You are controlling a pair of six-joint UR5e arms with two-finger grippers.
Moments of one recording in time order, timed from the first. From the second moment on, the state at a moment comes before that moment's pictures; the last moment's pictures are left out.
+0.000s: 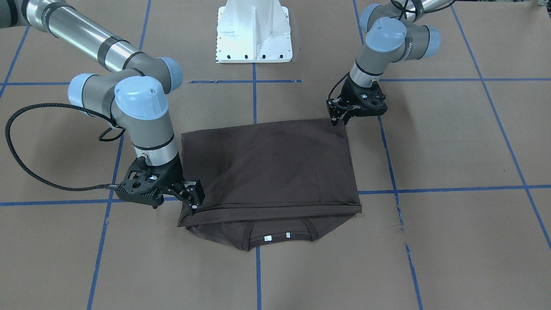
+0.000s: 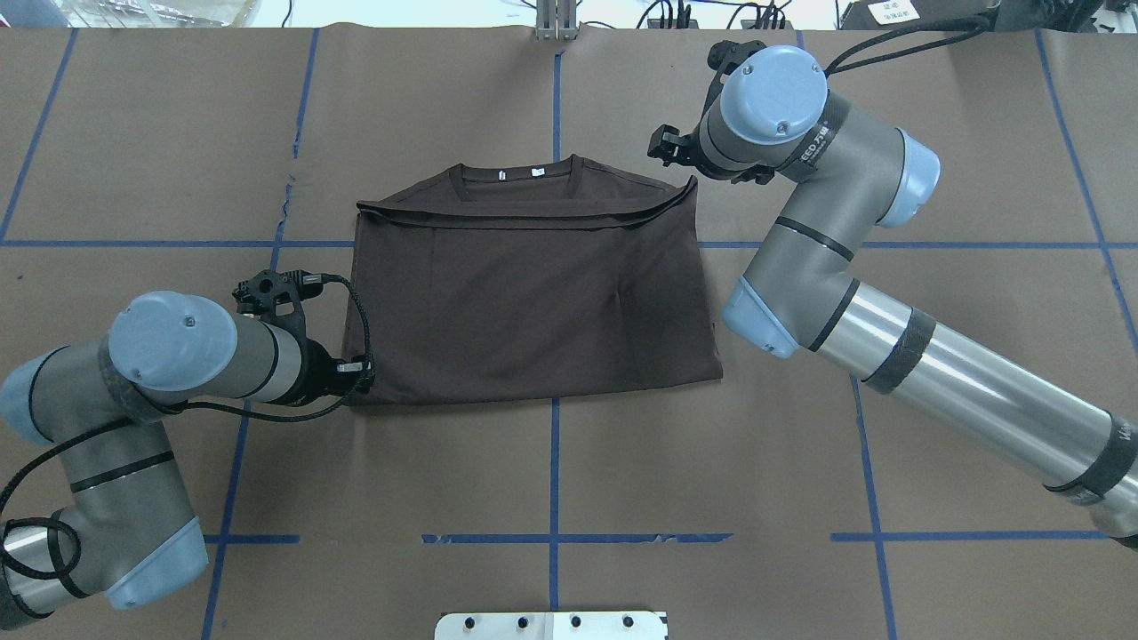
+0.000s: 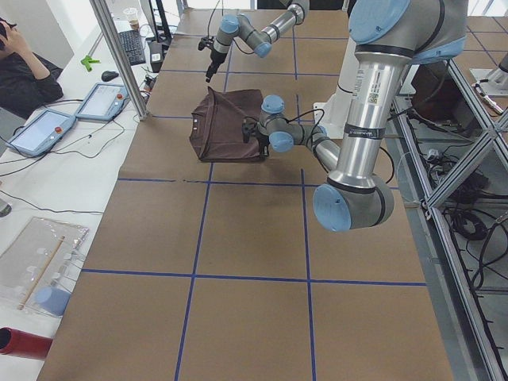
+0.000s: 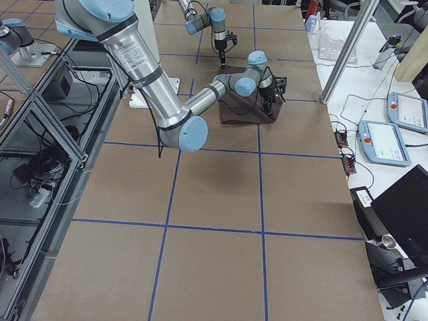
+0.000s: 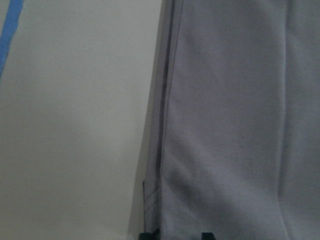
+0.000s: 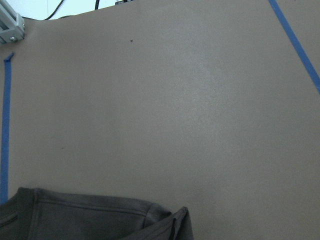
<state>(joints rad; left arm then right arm) -0.50 -1.80 -1.83 -2.00 -1.82 -1.42 0.75 -0.89 1.43 -1.28 1.70 1.31</state>
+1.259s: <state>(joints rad) -0.74 -1.81 -1.68 -1.99 -1.76 -1.07 0.75 -0.89 1.43 -1.28 1.70 1.31</state>
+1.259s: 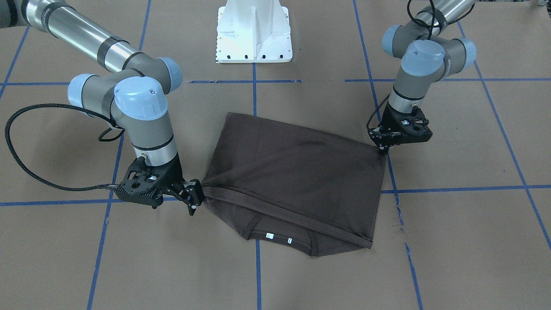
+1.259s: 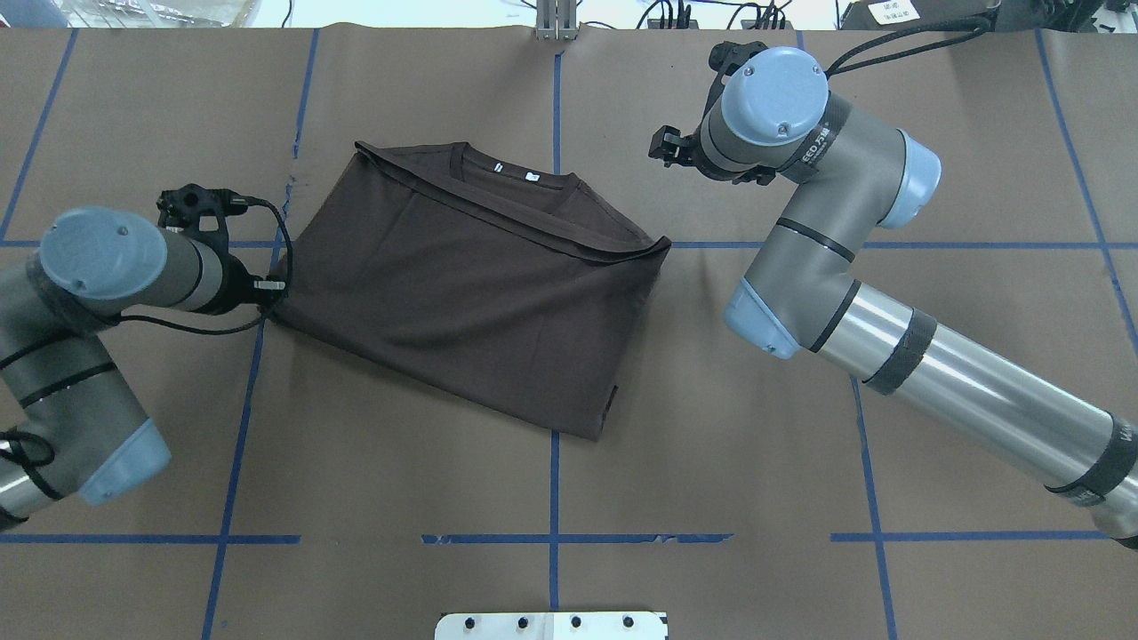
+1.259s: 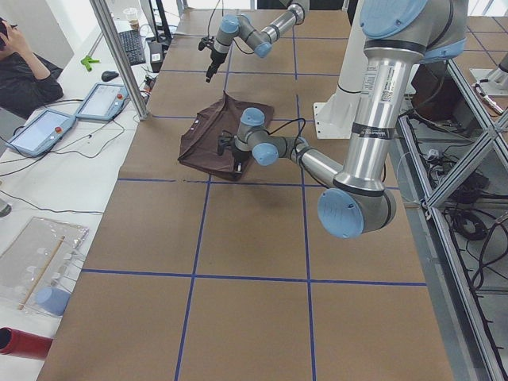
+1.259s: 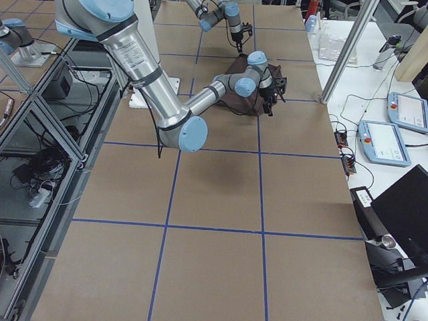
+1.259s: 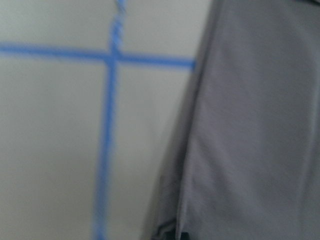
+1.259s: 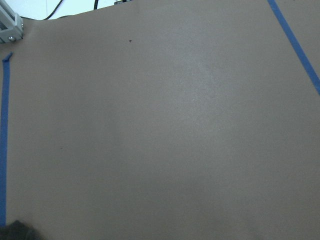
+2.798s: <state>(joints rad) -1.02 -2.18 -1.06 -2.31 -1.79 -0.72 0.67 -0.70 1.31 -1.27 1.65 1.42</state>
